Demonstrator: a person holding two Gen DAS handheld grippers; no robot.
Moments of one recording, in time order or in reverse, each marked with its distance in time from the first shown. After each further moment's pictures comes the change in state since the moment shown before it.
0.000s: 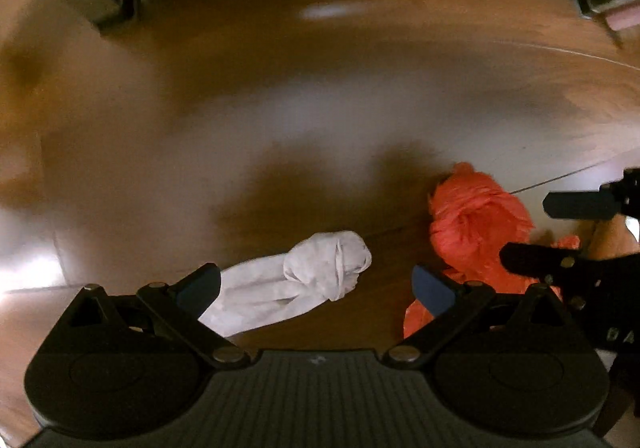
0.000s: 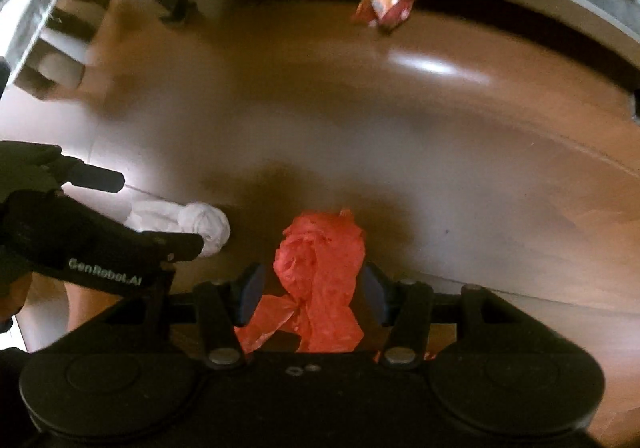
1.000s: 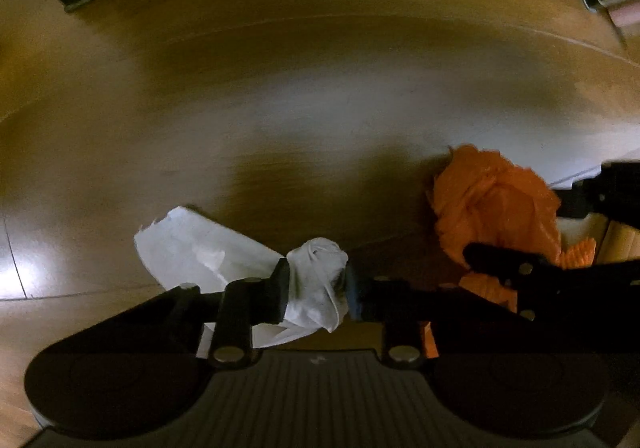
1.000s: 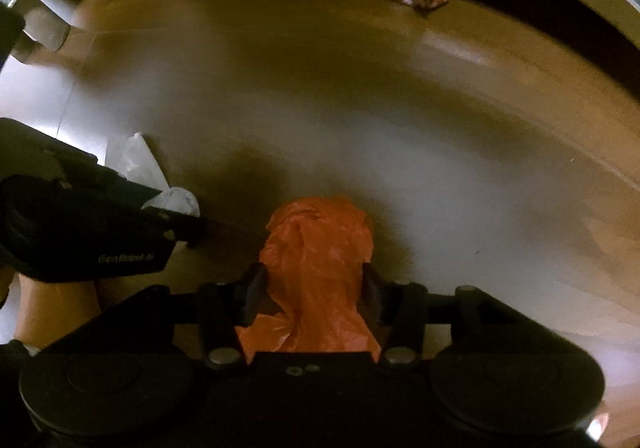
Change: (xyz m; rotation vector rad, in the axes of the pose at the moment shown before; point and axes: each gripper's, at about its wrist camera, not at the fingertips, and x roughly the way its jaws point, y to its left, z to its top) left arm 0.031 0.004 -0.005 0.021 -0.014 -0.040; right arm 0.038 0.016 0.000 -0.089 -0.031 -0.074
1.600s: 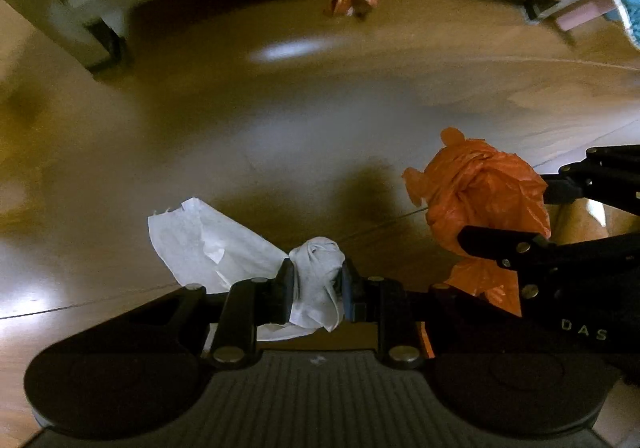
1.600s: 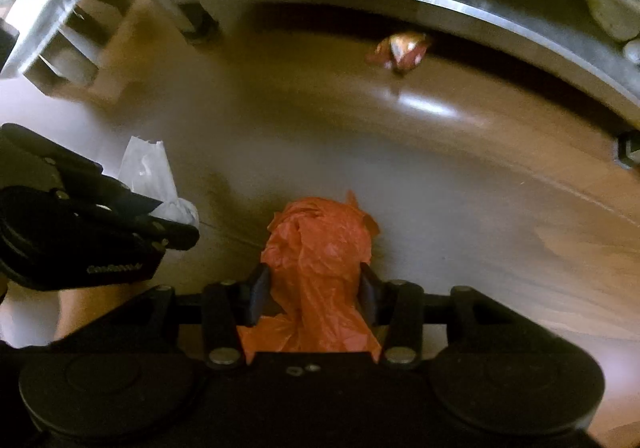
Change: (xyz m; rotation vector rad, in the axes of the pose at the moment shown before) left arm -0.092 -0.014 -0.008 0.069 -0.074 -0.017; right arm -0.084 0.006 -0.006 0.025 -0.106 0.002
